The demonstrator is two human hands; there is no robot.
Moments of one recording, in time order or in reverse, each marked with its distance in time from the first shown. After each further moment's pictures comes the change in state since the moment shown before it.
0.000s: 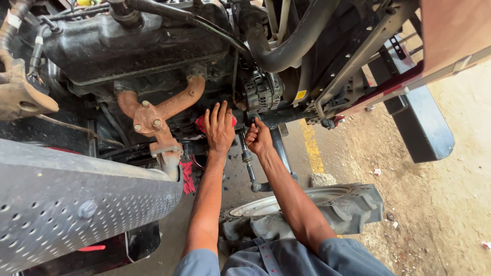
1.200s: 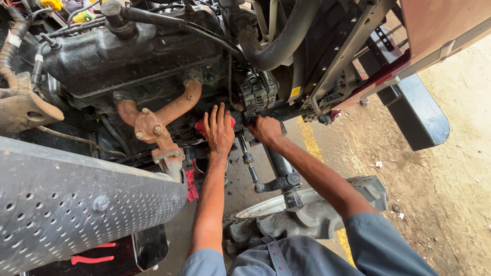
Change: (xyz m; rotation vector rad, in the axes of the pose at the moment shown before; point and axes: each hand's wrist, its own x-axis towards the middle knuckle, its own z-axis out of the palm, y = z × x) left_hand -0.002 0.000 0.000 0.029 0.033 0.031; right_hand -0.092 -0.014 0.080 -2.460 0.388 -0.728
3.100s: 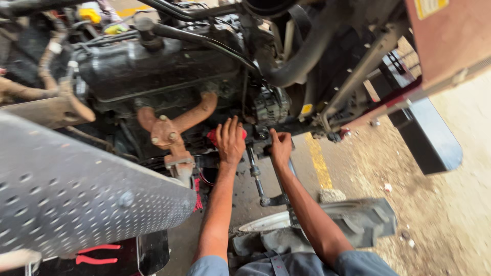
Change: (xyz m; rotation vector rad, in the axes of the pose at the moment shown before) left_hand -0.001 0.004 0.001 -0.038 0.055 -0.030; right_hand -0.011 0.016 0.066 1.099 0.560 0.250
